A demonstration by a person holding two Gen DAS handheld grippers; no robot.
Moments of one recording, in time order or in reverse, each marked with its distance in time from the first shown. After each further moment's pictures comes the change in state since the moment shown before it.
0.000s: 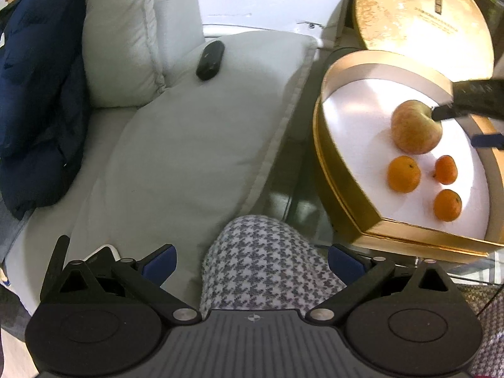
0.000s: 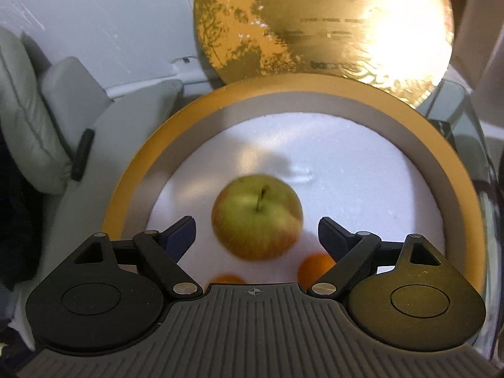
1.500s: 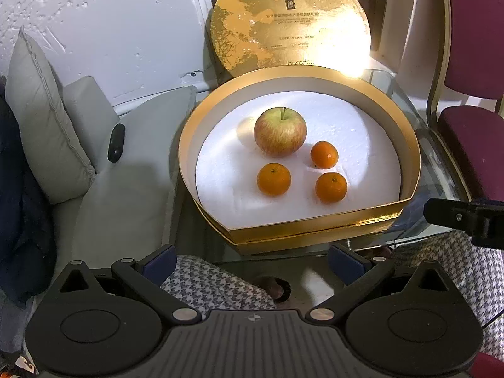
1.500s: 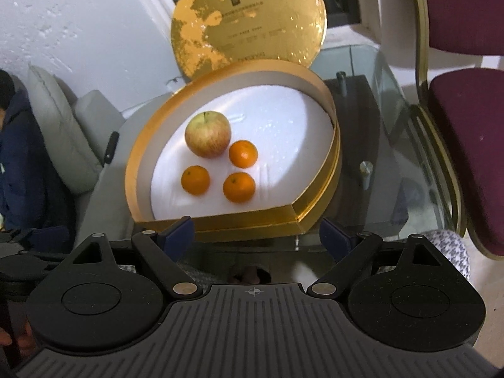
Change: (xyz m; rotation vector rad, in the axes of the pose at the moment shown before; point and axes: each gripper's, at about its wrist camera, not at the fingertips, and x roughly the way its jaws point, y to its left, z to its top) left arm -0.069 -0.124 -0.023 0.344 -0.136 -0.073; right arm -0.152 -0.096 -0.169 0.151 -0.146 0.068
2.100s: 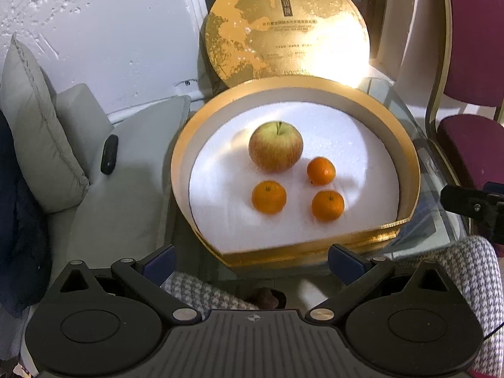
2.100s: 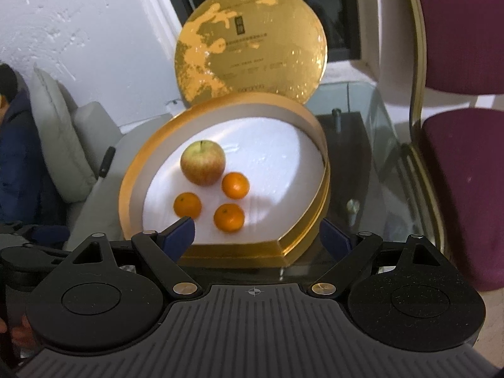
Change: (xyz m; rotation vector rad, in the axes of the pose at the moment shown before) left arm 0.009 -0.002 0.023 -0.002 -0.021 -0.014; right arm -0.013 0.002 0.017 -0.081 -0.100 -0.043
